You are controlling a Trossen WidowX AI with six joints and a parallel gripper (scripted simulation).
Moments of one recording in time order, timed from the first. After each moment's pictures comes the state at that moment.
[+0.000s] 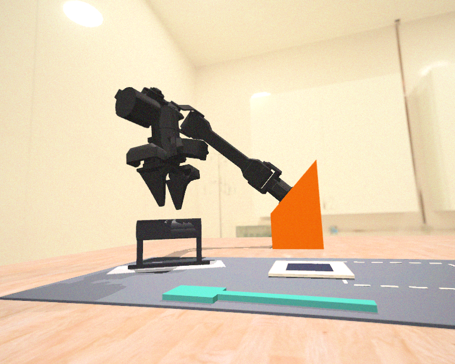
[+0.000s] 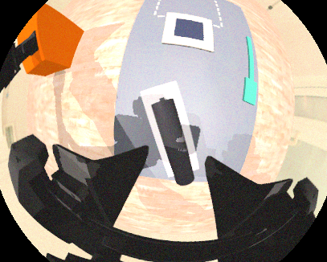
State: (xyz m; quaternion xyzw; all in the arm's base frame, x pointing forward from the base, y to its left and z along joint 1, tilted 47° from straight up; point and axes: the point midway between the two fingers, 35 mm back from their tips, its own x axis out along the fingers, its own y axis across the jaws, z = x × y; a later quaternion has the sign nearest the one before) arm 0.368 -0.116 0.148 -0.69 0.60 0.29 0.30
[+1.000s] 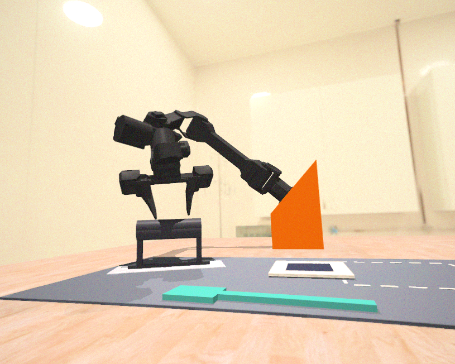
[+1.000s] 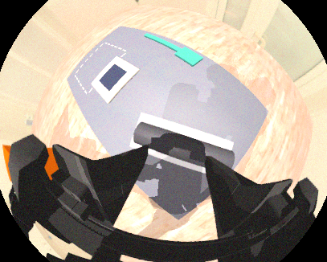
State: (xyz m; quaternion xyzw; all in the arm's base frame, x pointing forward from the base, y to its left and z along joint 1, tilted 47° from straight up) arm 0.354 -0.135 0.140 -0.45 0.59 0.04 0.67
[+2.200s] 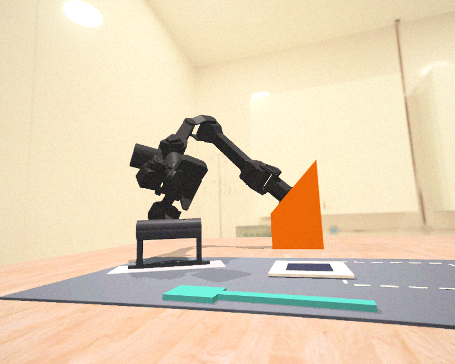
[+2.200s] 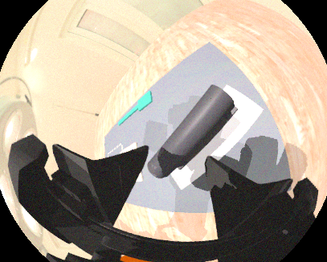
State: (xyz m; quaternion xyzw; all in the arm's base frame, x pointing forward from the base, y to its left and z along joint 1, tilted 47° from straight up) arm 0.336 -0.143 0.127 0.03 0.41 -0.17 0.89
